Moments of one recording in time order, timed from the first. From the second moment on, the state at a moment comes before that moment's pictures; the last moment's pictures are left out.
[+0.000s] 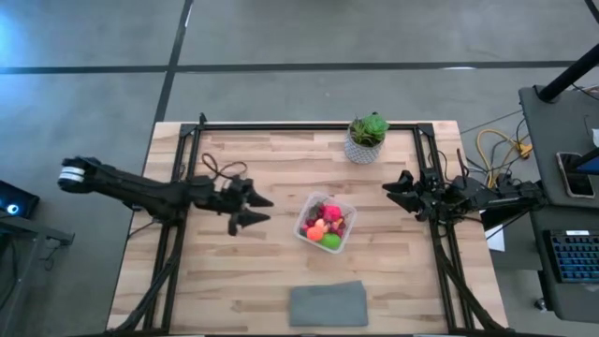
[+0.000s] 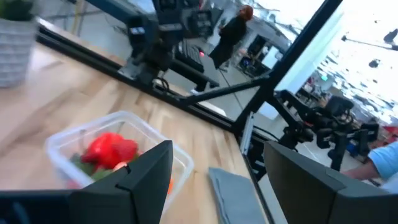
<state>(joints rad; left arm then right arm) -0.09 0.99 0.39 0.59 0.07 -0.53 0.12 0.05 0.04 0.21 0.18 0.59</state>
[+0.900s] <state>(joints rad) 0.06 0.31 0.01 0.44 0.05 -0.56 0.12 0.05 0.04 0.21 0.18 0.59</state>
